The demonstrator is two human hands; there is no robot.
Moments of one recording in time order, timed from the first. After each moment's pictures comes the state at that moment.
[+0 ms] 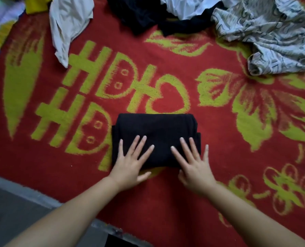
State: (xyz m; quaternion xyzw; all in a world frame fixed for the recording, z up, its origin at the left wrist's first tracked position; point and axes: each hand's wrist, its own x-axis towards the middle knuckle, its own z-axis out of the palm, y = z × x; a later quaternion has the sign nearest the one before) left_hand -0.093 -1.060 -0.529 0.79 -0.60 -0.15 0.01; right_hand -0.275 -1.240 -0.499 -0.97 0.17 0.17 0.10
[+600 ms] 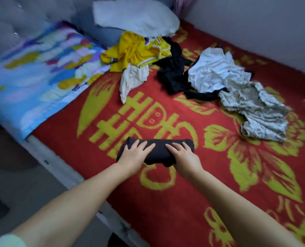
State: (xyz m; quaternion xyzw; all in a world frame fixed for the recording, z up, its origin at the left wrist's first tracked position) left_hand -0.053 -1.041 -0.363 0.87 -0.42 -0.25 -0.01; right_hand -0.168 -1.212 -0.339 -0.96 0.16 0.21 0.09
